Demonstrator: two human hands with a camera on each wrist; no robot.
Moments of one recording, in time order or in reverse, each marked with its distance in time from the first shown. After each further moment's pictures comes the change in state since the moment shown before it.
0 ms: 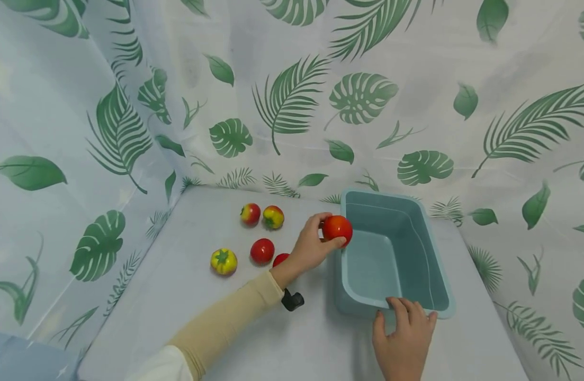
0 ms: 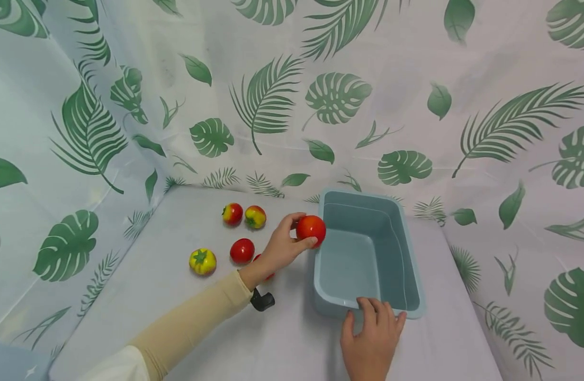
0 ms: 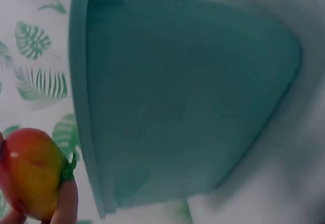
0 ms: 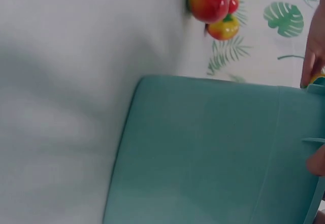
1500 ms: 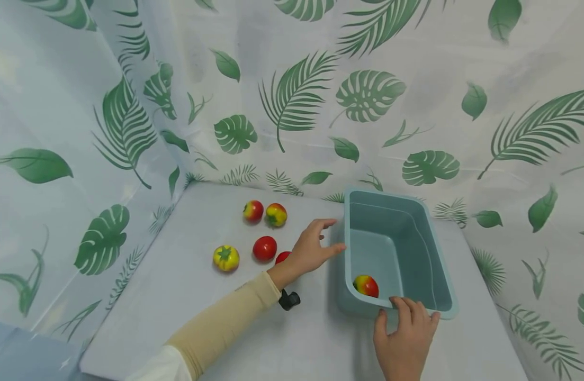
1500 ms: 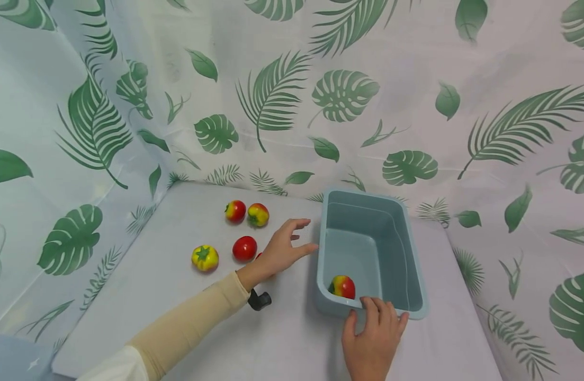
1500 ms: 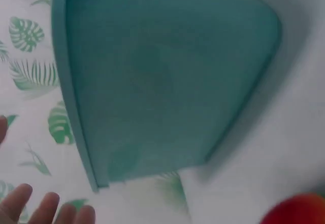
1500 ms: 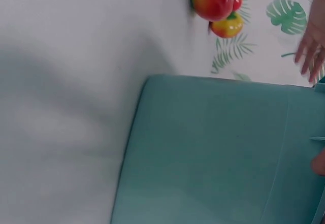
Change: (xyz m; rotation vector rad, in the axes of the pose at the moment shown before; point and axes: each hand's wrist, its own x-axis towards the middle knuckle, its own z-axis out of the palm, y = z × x) left_hand -0.008 -0.016 -0.007 0.134 -0.072 0.088; right_hand -0.002 0.002 0.006 -0.013 0.007 0.004
